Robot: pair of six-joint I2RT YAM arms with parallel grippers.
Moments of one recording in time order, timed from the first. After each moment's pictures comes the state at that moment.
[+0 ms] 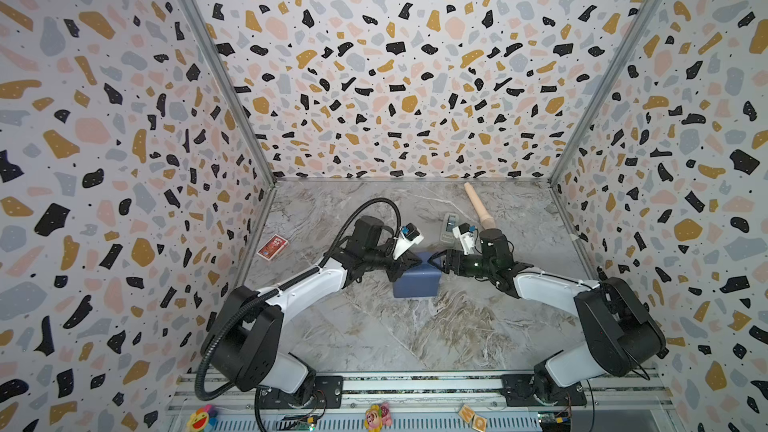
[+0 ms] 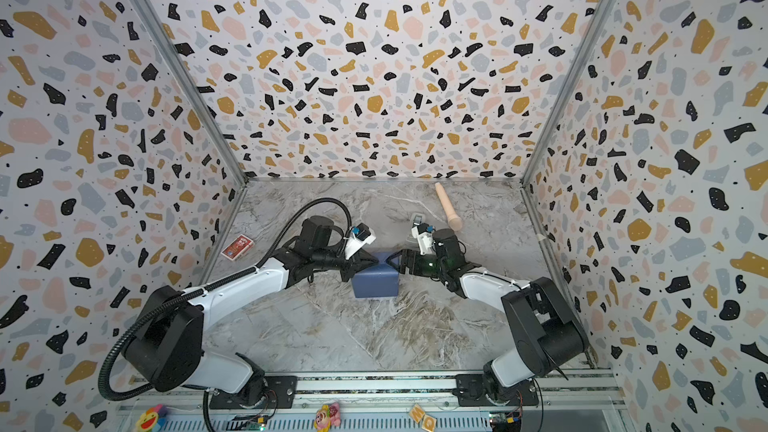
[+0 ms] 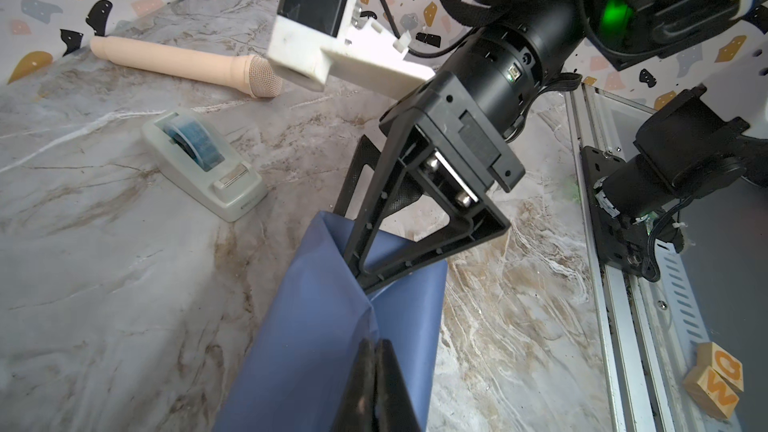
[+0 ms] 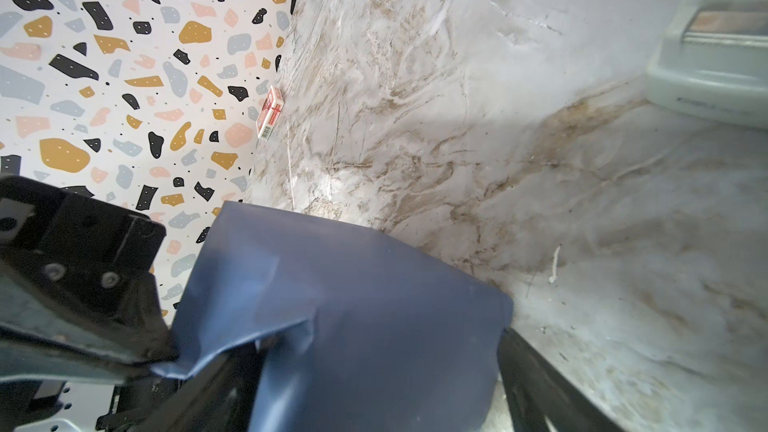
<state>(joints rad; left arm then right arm) -0.56 1.46 0.88 -0.06 0.70 0.24 0.46 1.51 0.67 0.24 -0.60 0.62</state>
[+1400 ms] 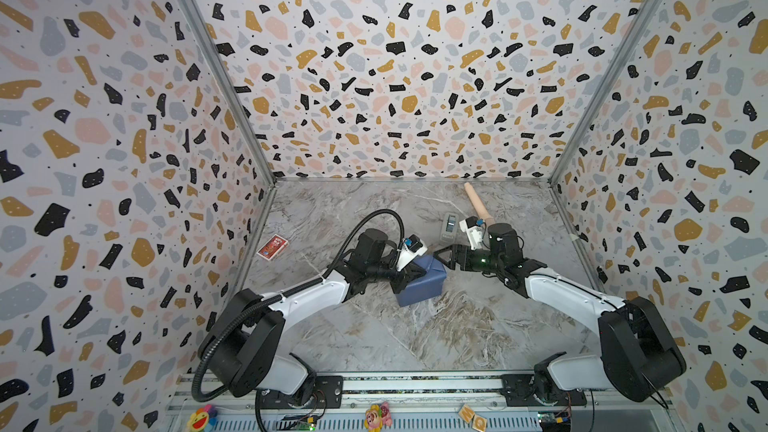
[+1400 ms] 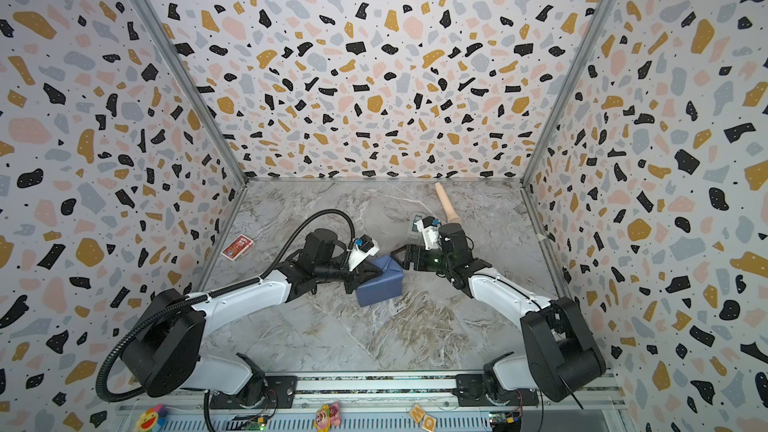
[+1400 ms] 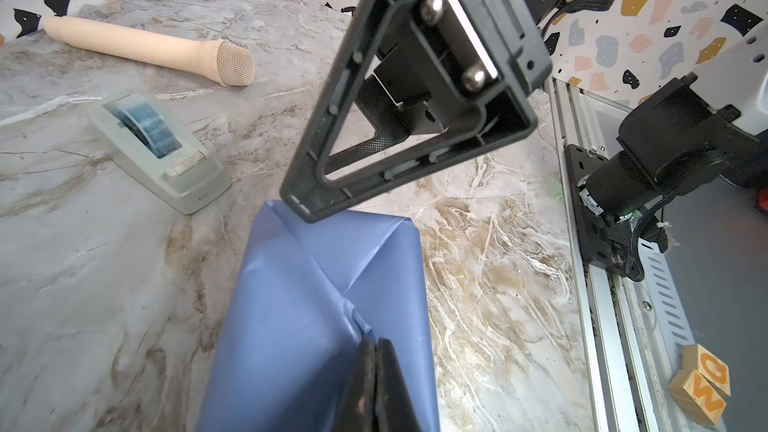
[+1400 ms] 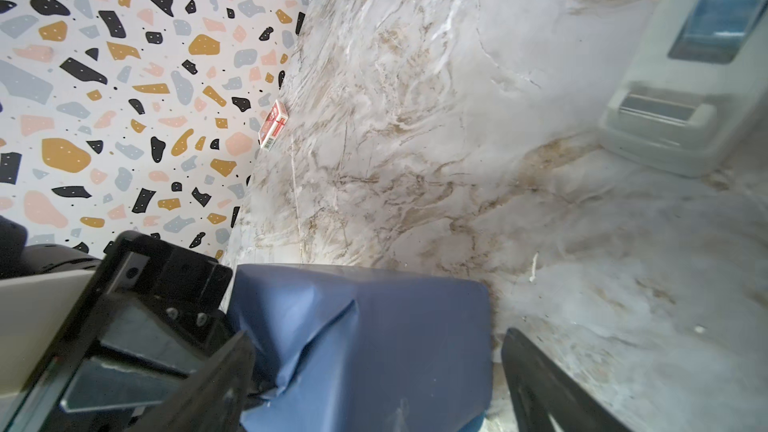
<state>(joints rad) -0.62 1.44 0.77 0.07 0.67 0.18 0.46 1.39 0.74 0.09 -0.58 0.56</state>
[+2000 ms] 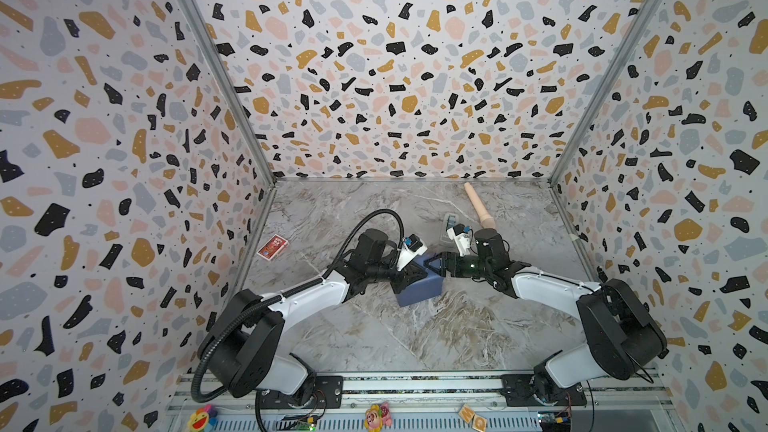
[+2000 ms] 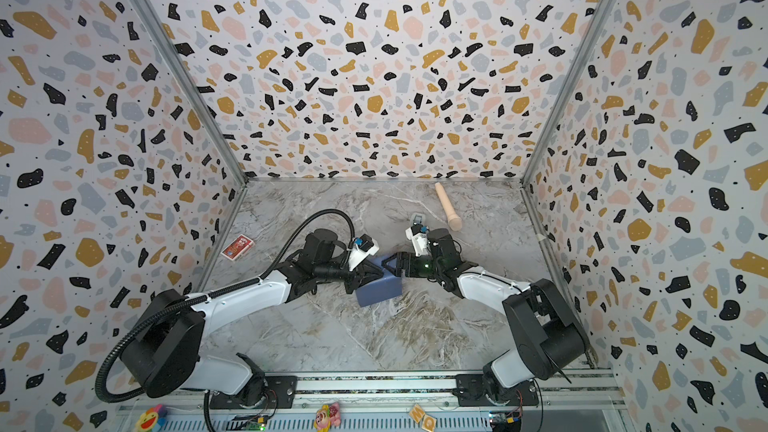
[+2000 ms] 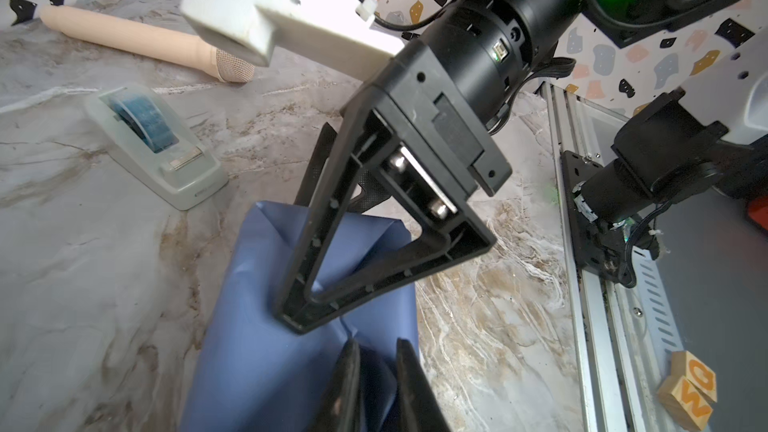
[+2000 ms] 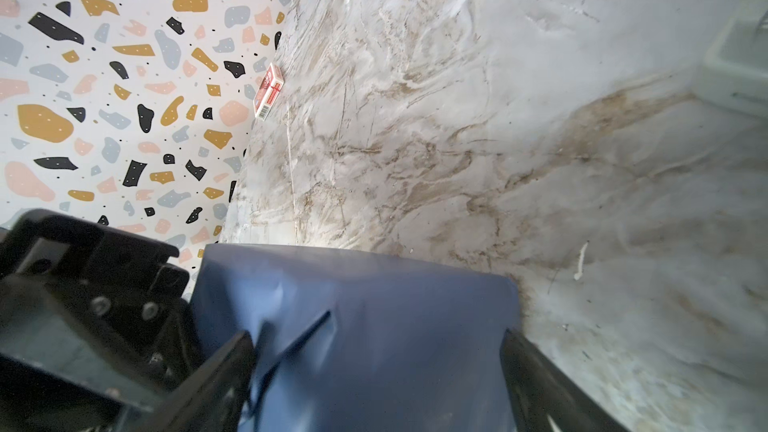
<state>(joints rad) -0.63 1.43 0.77 0.07 0.67 0.14 0.51 1.49 0.69 0.19 -0.58 0.57</state>
